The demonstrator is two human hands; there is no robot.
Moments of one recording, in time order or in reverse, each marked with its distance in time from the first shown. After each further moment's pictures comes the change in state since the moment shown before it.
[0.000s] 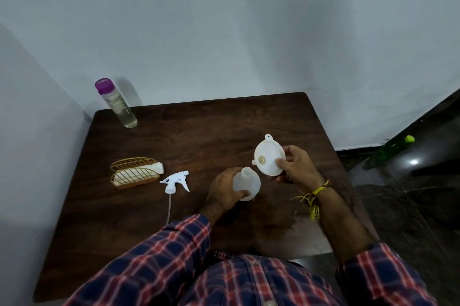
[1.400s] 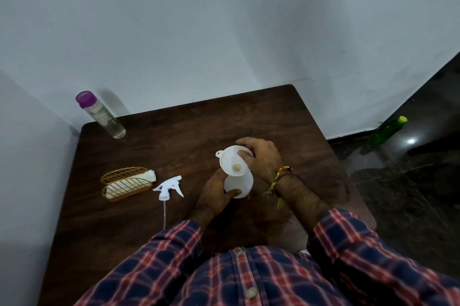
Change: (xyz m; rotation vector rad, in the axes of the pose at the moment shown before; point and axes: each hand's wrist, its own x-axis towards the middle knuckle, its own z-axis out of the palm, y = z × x) left_hand 0.004 -0.016 0.006 -0.021 0.001 0.098; right_hand 0.025 -0.001 0.037 -0.602 0.056 -0.403
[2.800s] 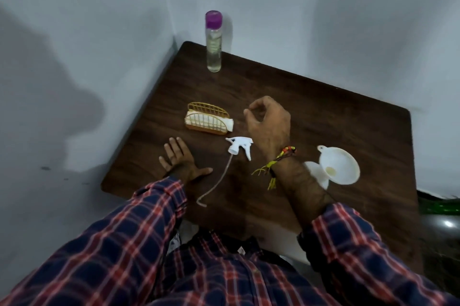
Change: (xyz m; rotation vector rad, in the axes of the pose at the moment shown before) left_hand -0.099 -0.181 -0.124 0.194 0.053 -0.972; right_hand 0.028 -0.177 0.144 0.045 0.075 -0.223
